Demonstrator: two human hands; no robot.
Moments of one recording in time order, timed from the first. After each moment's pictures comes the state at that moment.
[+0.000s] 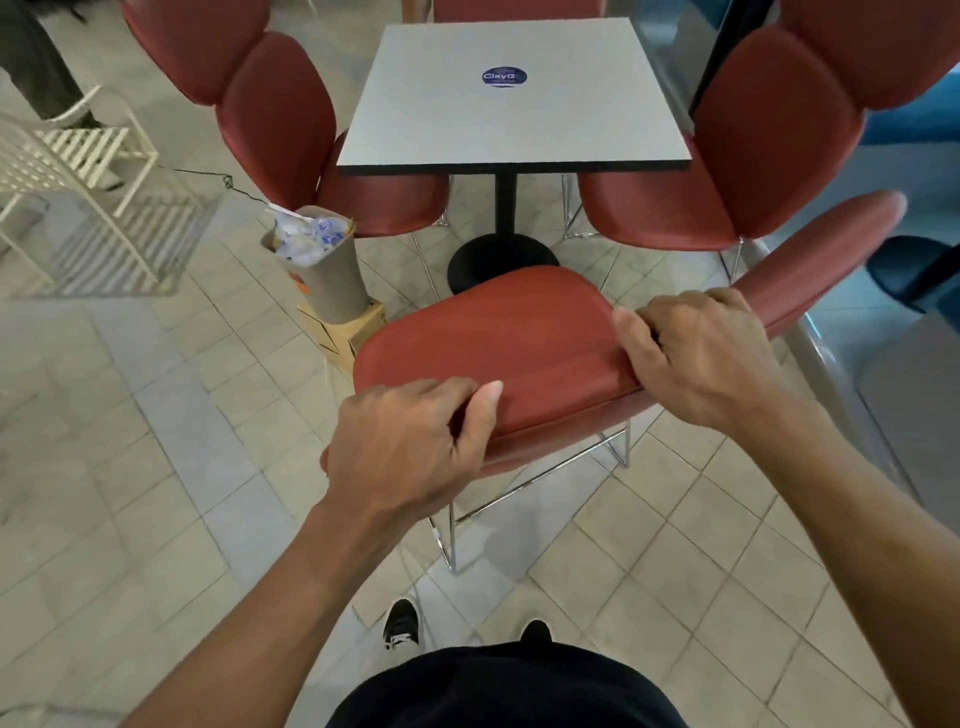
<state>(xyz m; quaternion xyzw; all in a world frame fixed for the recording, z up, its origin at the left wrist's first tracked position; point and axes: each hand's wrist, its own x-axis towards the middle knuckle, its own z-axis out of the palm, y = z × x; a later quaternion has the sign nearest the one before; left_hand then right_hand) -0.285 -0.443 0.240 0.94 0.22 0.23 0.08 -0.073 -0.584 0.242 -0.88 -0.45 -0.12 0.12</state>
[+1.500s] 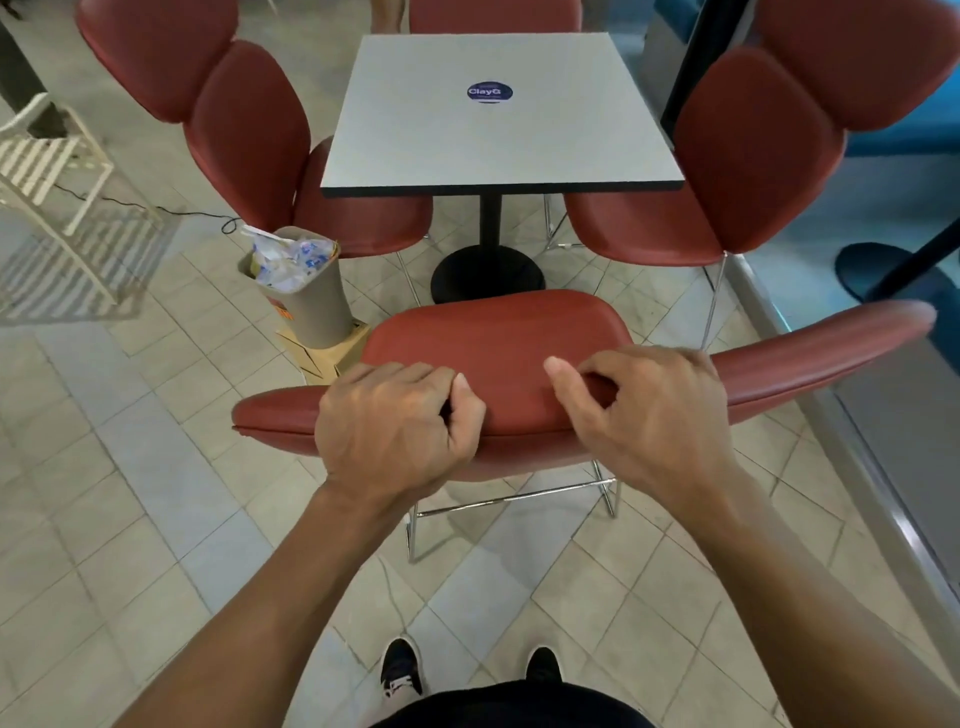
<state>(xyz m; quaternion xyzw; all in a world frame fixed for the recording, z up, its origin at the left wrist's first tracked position) -0.249 -0.353 0.232 0.92 0.21 0.32 -0.03 -0.121 -0.510 0.241 -0.90 -0.37 -0.13 0.18</state>
